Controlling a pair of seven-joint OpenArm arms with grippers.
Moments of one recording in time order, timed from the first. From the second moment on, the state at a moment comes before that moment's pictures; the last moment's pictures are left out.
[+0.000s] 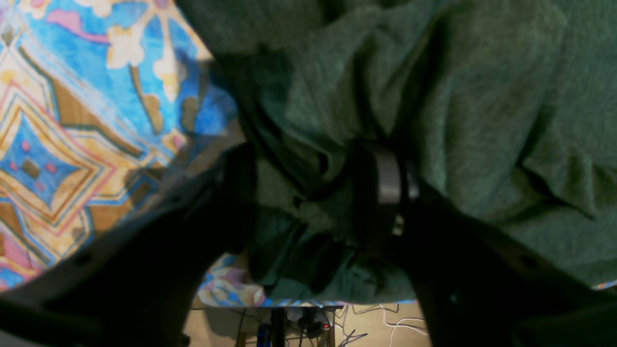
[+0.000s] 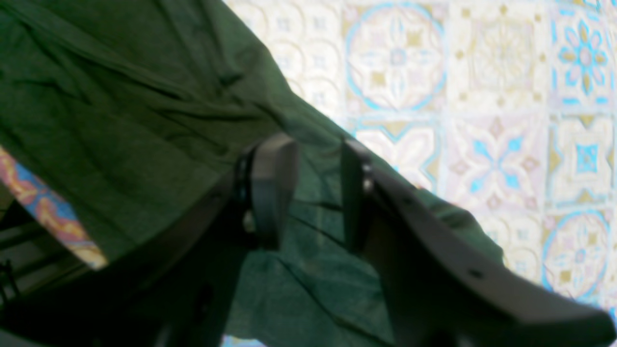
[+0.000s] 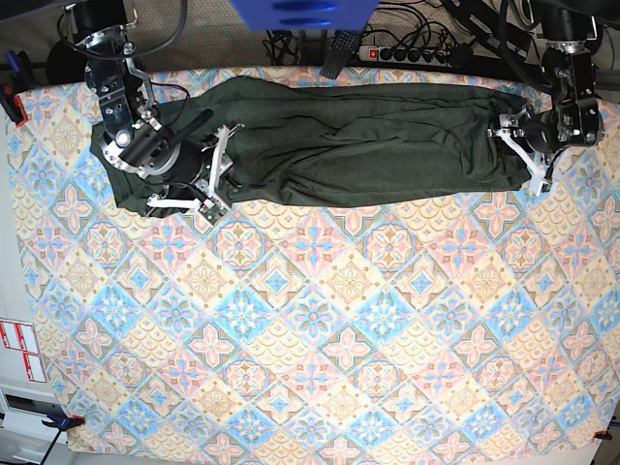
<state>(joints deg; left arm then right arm) 15.6 -25.6 -16.6 80.6 -29.0 -19.0 57.9 -12.3 20.6 -10.9 107.8 11.9 26.3 -50.0</state>
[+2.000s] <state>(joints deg) 15.4 -7.3 -32.9 105.4 -28.5 -26.5 67.7 -12.4 20.7 -10.7 108.5 11.9 26.3 -50.1</state>
